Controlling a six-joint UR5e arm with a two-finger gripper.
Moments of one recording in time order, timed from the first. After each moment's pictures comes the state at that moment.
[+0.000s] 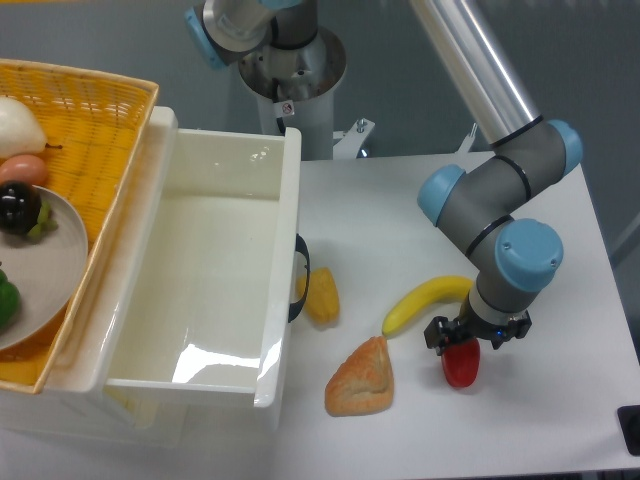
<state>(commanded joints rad) 2.65 -2.25 -1.38 -1.06 1.49 0.49</state>
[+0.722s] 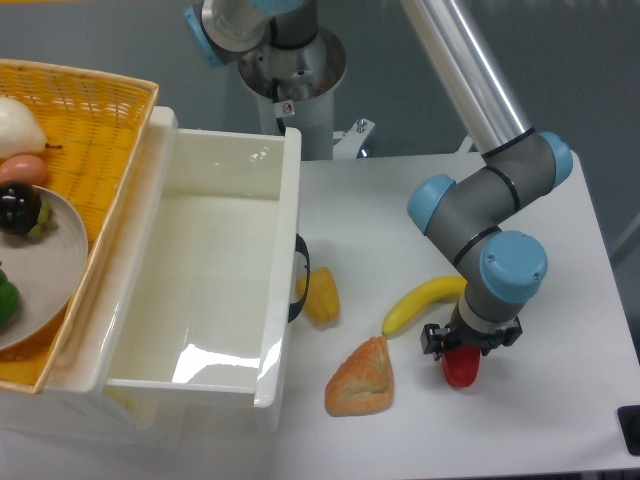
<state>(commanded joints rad) 2.61 -2.28 -1.38 -1.04 1.59 0.49</state>
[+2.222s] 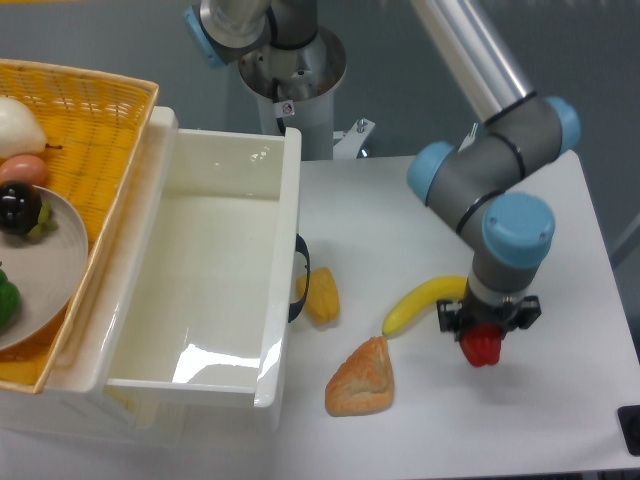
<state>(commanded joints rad) 2.67 -2.07 -1.39 -1.18 1.54 0.80</state>
